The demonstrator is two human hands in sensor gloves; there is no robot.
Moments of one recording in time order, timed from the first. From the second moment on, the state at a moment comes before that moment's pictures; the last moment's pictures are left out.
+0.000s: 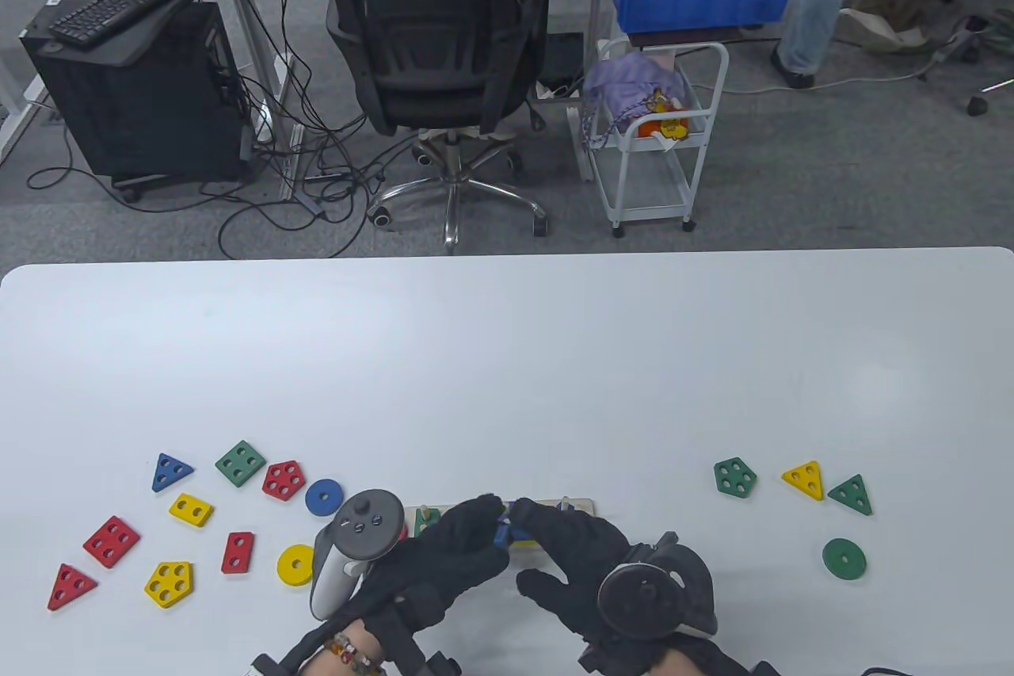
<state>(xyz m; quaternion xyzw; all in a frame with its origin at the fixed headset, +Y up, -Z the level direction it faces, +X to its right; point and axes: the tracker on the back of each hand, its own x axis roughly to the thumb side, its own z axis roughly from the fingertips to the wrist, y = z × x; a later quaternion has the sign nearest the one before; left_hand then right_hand) -0.161 -0.722 -0.261 -0.20 -0.12 0.51 0.83 0.087 -0.696 -0.233 0.30 -0.11 0.90 0.29</state>
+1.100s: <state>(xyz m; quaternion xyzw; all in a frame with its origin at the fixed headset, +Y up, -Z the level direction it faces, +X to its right) -0.196 -0.738 -0.287 -0.05 -0.12 0.07 0.99 0.165 -0.719 -0.270 0.13 0.05 0.99 0.07</state>
